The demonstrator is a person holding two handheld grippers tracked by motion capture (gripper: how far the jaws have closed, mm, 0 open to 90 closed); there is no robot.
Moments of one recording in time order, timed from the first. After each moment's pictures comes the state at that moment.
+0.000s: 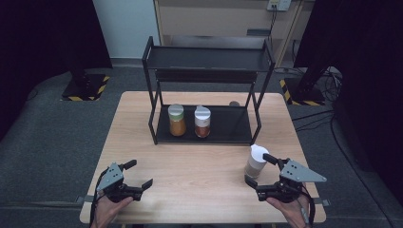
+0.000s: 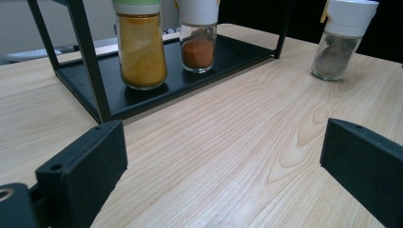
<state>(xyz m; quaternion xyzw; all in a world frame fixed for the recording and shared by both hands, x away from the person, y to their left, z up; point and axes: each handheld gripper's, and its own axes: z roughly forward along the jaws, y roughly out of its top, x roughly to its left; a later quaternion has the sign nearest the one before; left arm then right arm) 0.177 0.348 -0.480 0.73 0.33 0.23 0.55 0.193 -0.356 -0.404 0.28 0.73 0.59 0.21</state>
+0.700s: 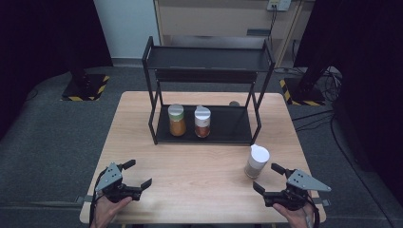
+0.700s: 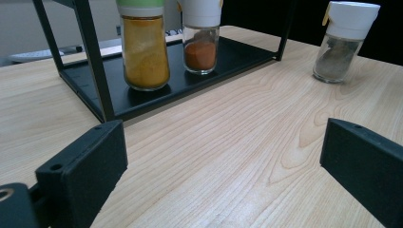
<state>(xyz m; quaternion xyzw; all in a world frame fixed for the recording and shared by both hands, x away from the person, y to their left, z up) 0.175 0.350 -0.480 0.72 0.33 0.24 0.55 0.182 -0.374 -0.435 0.32 0.72 0.57 0.20</state>
